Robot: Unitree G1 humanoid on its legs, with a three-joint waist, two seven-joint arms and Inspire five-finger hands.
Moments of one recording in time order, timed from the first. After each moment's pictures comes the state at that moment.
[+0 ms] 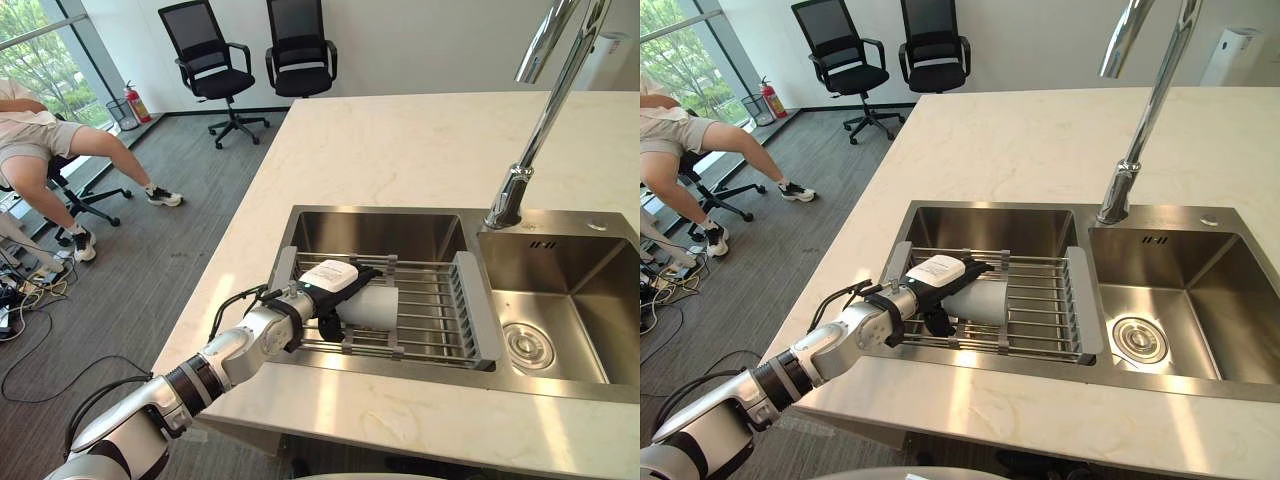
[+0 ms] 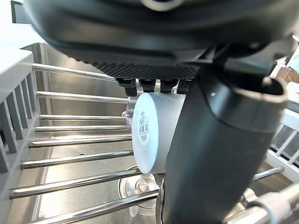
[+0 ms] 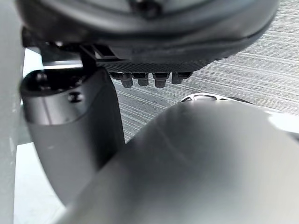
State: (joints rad) left arm -0.51 0.52 -0.85 0.16 0.51 0.04 -0.09; right arm 0.27 -0.29 0.21 0.82 0.13 -0.09 0.08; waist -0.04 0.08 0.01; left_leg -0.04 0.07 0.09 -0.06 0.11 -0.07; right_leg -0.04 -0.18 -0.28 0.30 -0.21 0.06
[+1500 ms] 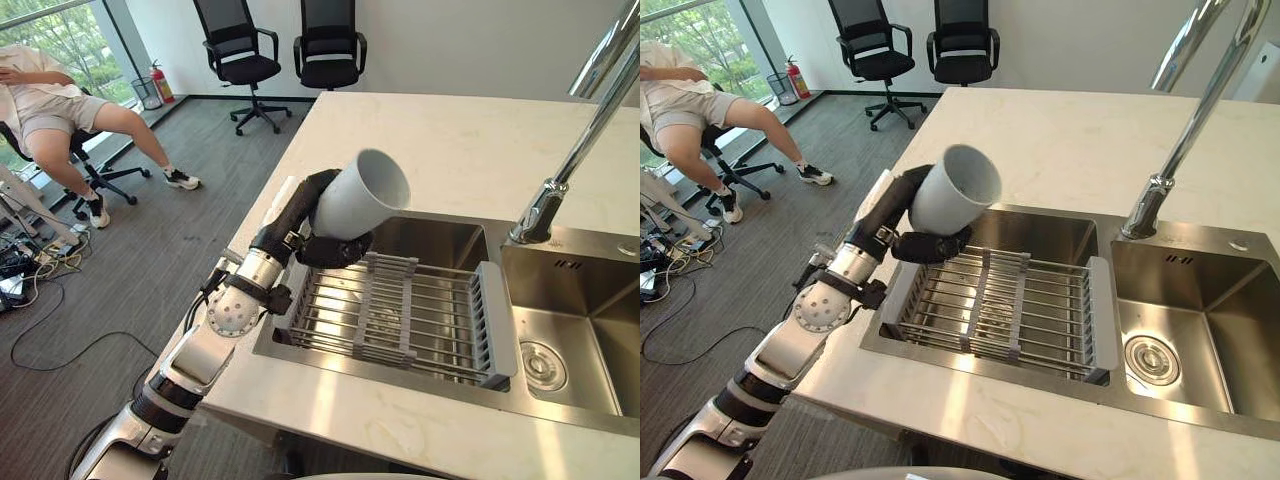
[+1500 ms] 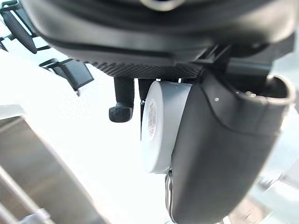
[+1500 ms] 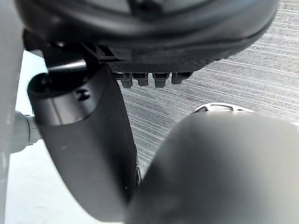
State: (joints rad) left arm -0.27 0.47 -0.35 -0.22 -0.10 -0.09 0.09; right arm 0.24 -0.25 0.16 0.90 0.16 -0.06 0.07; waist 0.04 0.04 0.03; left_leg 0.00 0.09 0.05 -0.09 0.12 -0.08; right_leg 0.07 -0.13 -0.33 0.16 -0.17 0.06
